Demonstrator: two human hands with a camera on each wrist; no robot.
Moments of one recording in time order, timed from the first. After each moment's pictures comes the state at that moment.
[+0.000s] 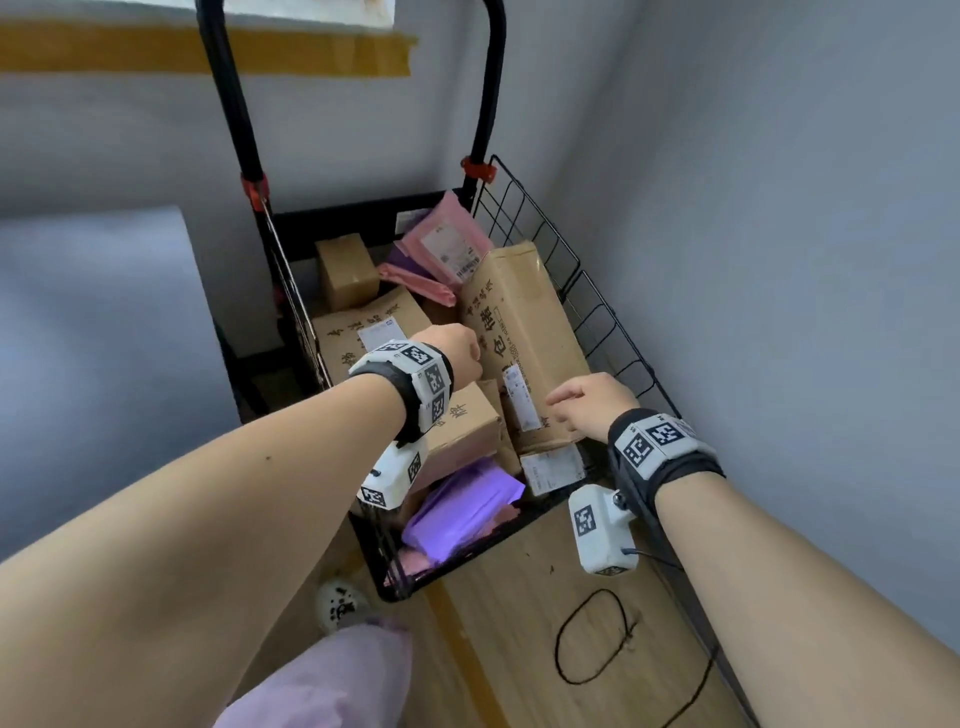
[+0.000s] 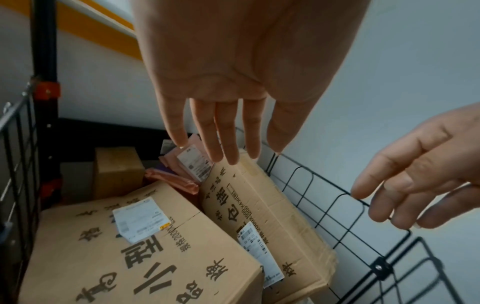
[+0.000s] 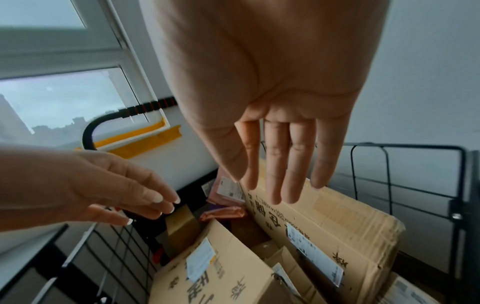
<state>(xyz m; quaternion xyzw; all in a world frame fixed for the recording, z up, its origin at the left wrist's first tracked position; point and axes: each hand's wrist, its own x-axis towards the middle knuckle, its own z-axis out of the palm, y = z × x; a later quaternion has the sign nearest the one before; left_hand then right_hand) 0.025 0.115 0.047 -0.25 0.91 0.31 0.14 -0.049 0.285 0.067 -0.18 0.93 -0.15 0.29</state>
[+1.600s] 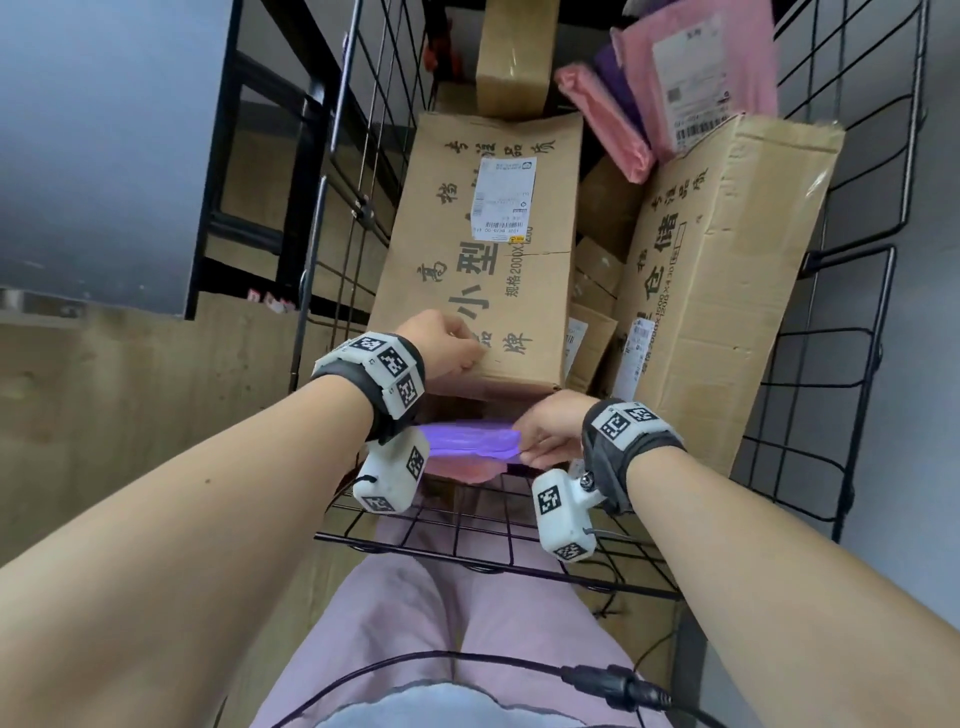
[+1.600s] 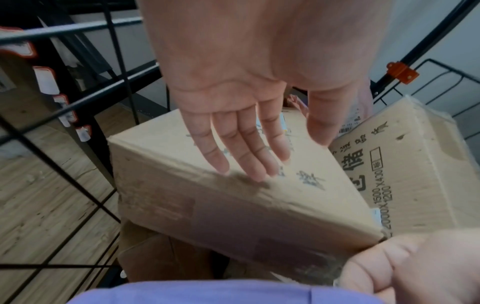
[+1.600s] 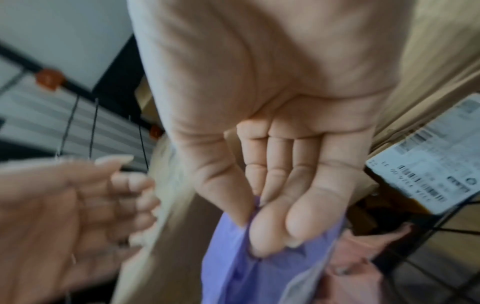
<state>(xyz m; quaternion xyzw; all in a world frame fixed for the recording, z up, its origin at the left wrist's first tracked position) 0.009 0.133 -0.122 -0.61 0.56 0.55 0.13 -0.140 0.227 -0.135 -0.12 0.68 0.05 0.72</state>
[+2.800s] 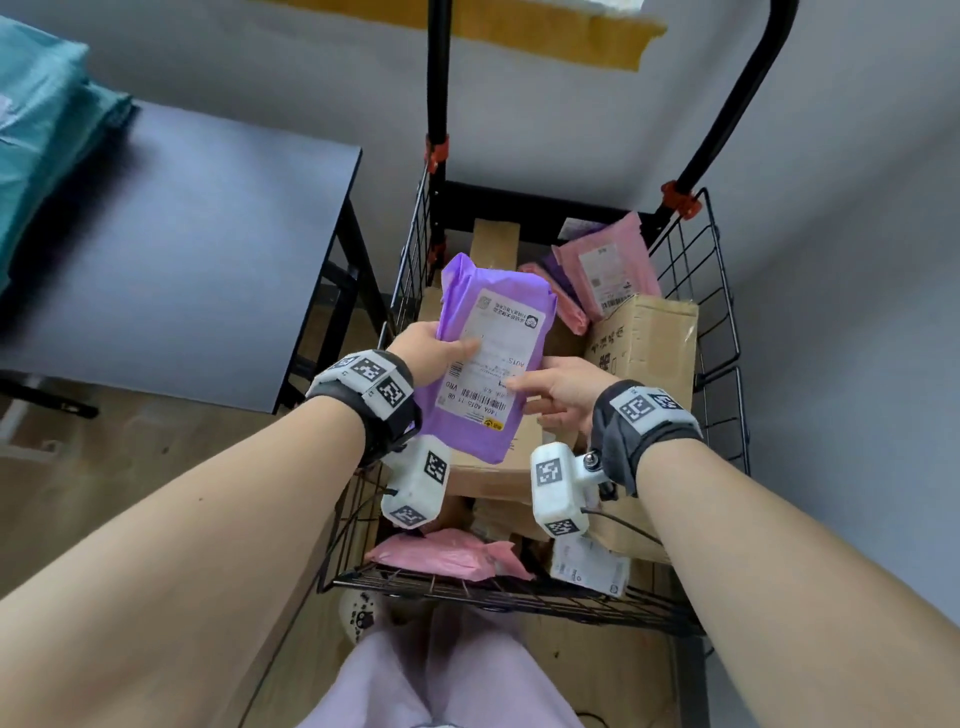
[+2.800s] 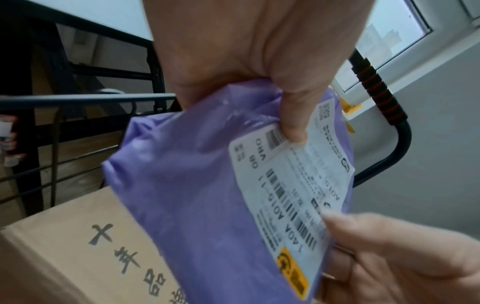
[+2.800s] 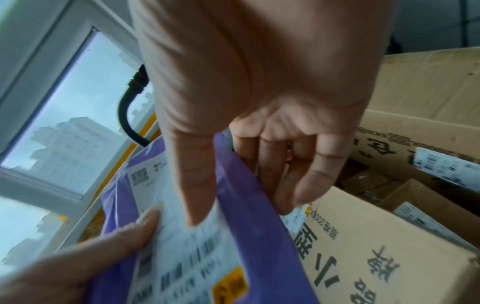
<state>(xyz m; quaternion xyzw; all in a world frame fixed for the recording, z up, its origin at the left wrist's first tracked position) 0.030 0.097 0.016 -0.57 0.54 0.61 -0.11 -0.131 0.162 0.017 -0.26 0.73 -0.20 0.61</state>
